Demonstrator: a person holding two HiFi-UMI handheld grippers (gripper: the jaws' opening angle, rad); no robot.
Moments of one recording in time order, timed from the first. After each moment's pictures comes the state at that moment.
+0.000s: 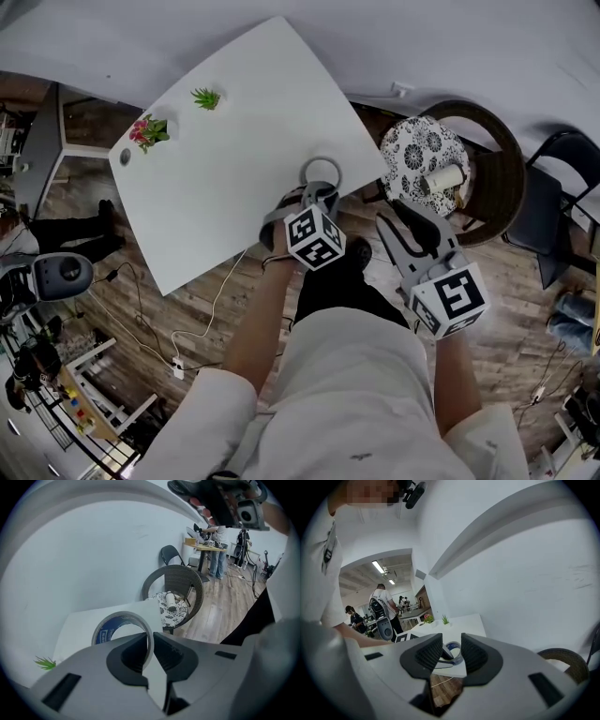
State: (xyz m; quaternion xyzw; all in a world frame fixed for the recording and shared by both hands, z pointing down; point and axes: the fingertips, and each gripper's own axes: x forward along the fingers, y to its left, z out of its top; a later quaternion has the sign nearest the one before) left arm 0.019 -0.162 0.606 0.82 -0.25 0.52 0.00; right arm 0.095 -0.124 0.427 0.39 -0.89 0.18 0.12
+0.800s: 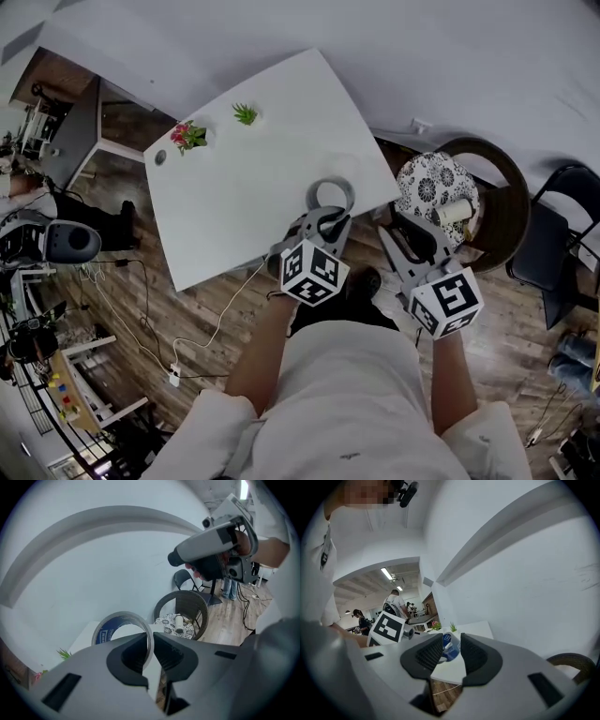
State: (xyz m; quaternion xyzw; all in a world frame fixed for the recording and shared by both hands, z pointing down) left arm 0.014 -0.132 0.497 0.84 -0.35 0.40 0.00; right arm 0.082 -0.115 0.405 0.36 -0.91 0.17 0.08
